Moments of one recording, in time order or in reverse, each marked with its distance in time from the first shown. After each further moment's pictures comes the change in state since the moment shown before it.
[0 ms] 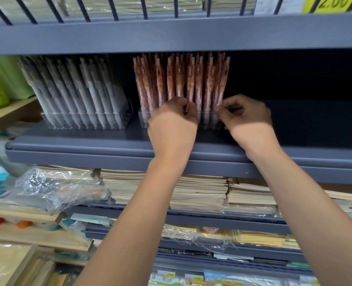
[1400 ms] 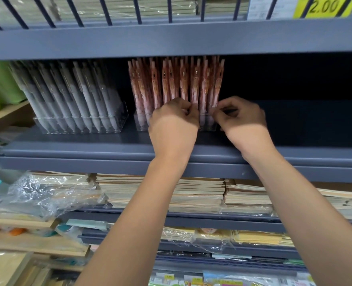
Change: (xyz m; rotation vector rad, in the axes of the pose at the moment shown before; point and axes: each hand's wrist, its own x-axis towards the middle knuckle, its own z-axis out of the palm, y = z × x) left_hand 0.005 0.001 0.009 -0.066 -0.065 0.003; right_hand 0.000 0.000 0.001 -0.013 0.019 0.006
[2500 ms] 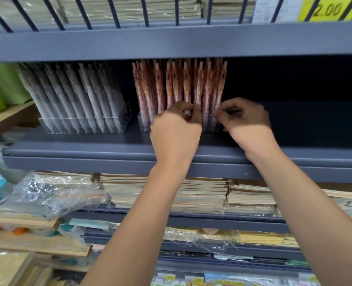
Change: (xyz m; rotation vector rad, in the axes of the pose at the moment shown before) left_hand -0.012 0.001 -0.008 -0.033 0.079 0.014; right_hand 0.003 0.005 0.002 0.080 -0.006 0.016
